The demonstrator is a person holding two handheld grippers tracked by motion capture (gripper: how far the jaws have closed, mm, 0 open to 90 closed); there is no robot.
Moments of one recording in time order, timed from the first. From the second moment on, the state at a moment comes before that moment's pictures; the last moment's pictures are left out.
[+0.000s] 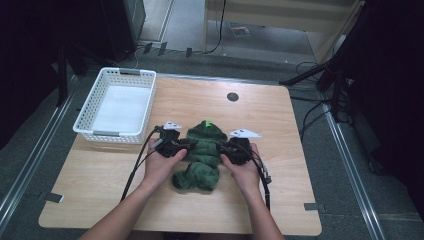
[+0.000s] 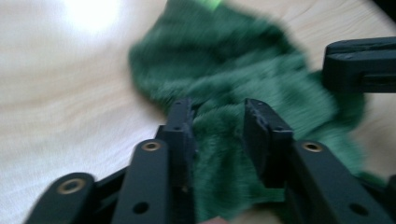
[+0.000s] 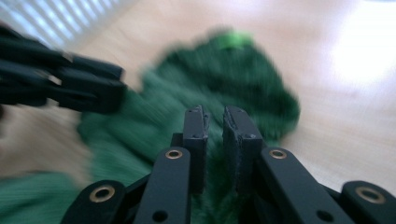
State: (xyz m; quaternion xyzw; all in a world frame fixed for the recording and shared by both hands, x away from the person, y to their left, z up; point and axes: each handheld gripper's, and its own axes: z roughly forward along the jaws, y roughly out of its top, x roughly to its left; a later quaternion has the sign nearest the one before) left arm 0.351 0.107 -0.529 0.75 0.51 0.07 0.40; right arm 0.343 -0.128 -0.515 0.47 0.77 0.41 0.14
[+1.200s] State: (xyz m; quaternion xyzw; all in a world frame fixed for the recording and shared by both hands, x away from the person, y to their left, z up) left arm 0.241 0.144 -0.553 0.78 0.45 0.07 0.43; right arm 0.249 -0.066 -0.515 0.36 0.83 0.40 0.16
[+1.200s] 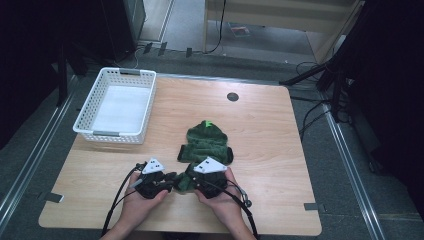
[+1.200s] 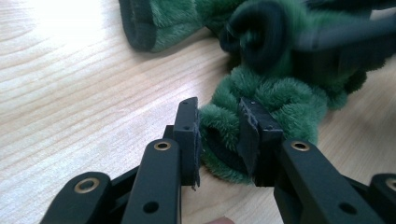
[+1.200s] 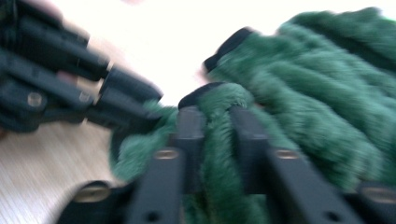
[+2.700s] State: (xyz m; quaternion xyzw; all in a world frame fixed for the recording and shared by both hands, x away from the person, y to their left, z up) left arm 0.276 0.106 -0.536 0.78 0.47 0.09 0.40; right arm 0.264 -0.133 -0.530 0.45 0.80 0.37 0.15
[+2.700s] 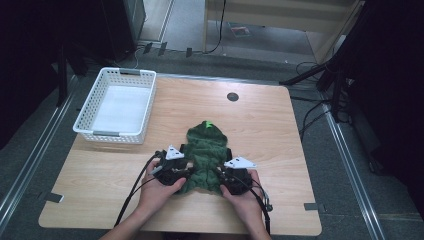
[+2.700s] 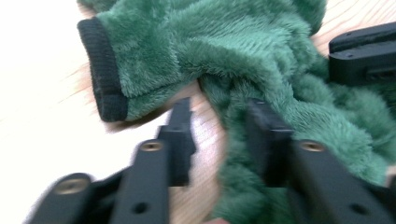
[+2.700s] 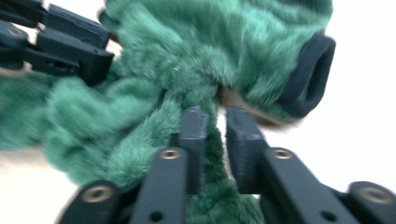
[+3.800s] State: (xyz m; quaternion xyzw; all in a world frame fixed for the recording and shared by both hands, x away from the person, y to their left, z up) left arm 0.238 0.152 -0.539 0.78 0.45 0.08 0.43; right arm 0.237 -0.184 -0.525 0.45 0.79 0.40 0.14
